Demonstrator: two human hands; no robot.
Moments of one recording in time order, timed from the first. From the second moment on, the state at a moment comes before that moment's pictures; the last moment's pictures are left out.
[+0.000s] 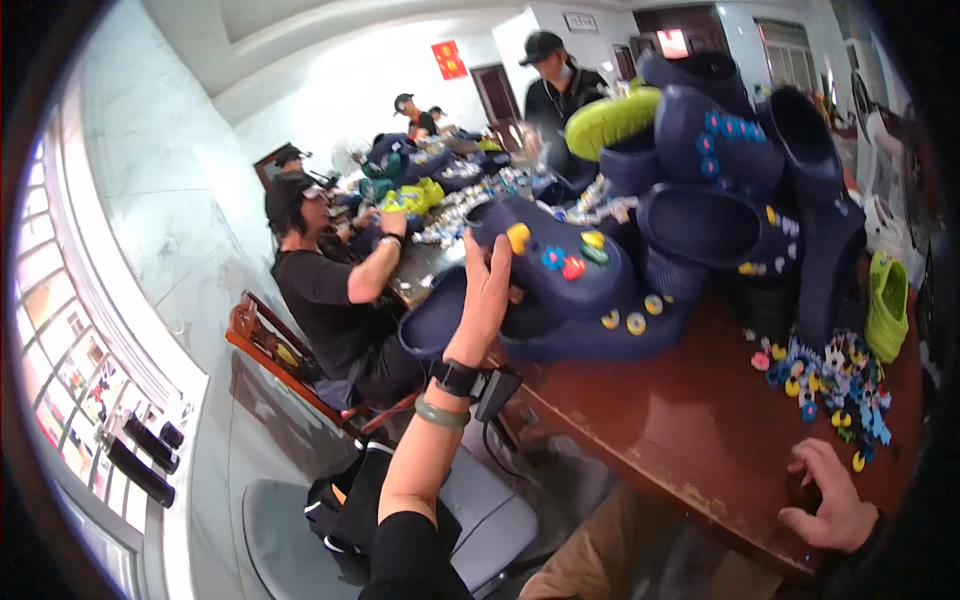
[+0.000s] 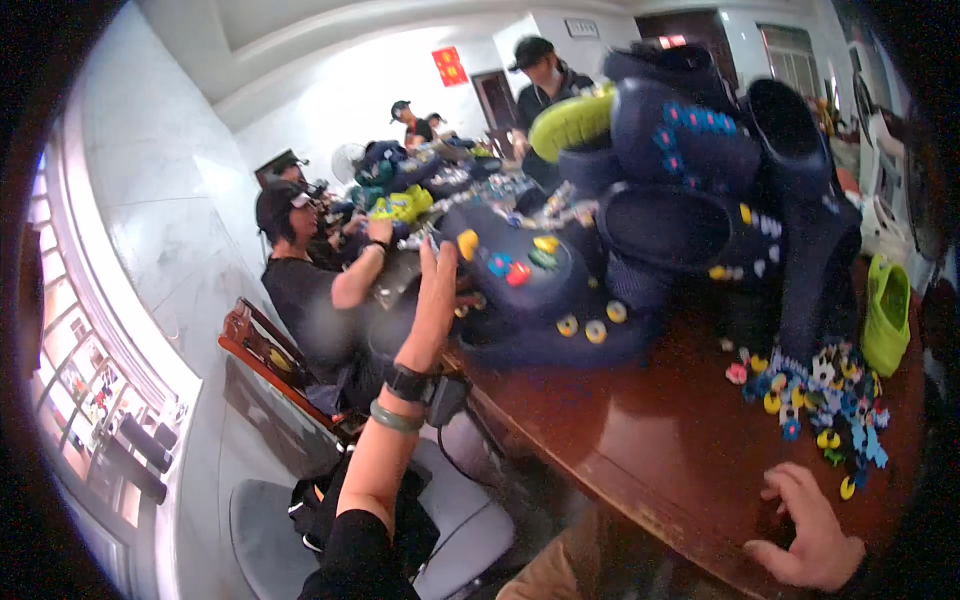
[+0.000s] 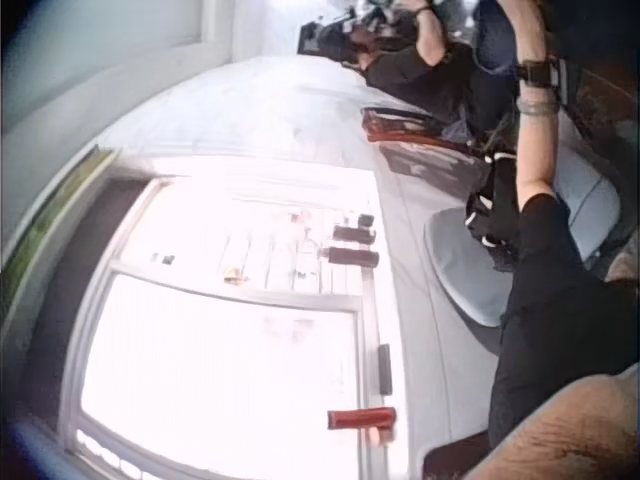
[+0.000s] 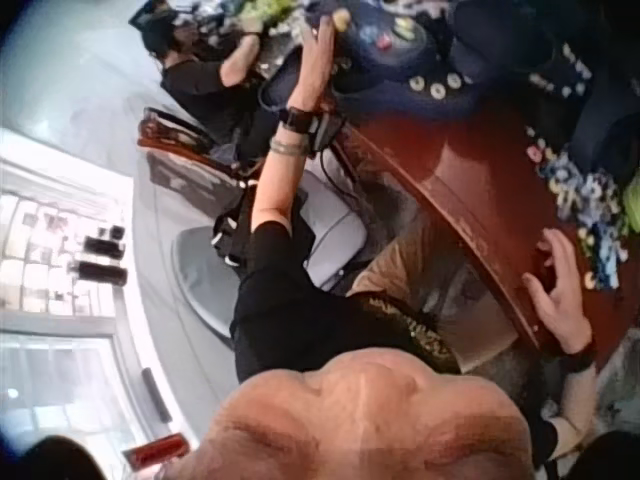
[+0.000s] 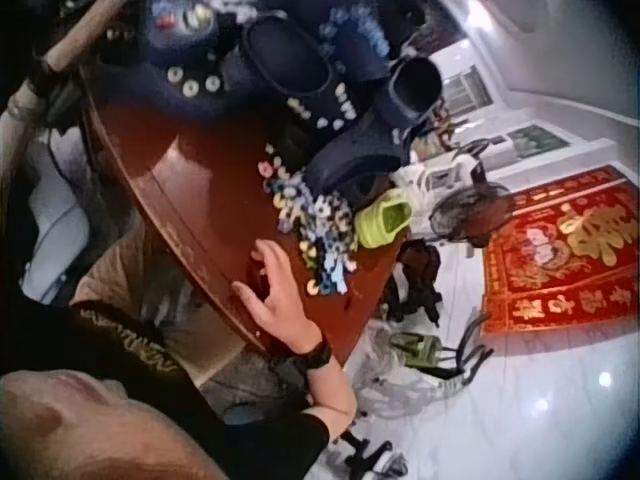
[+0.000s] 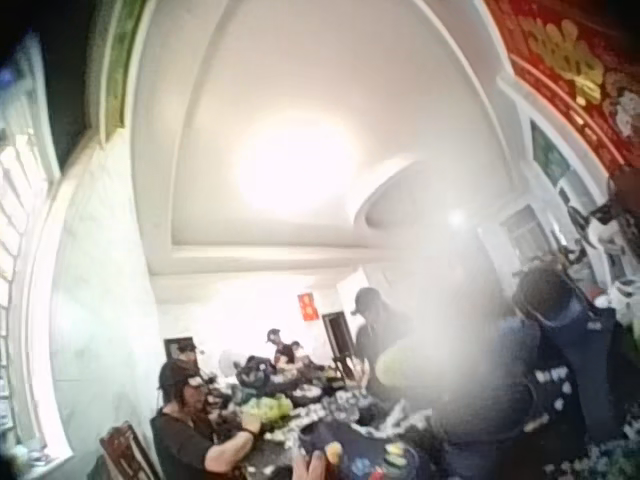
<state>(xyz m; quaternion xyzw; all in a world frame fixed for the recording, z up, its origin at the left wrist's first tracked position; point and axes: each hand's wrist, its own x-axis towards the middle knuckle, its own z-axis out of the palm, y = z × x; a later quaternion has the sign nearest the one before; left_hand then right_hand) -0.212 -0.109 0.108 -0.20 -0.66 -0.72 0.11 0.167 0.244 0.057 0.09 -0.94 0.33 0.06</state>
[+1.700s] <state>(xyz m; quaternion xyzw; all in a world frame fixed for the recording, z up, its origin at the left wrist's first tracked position) -0.055 -0.023 0.040 -0.69 -0.56 -0.28 0.35 0.184 0.234 0.044 0.08 -0.94 0.28 0.18</state>
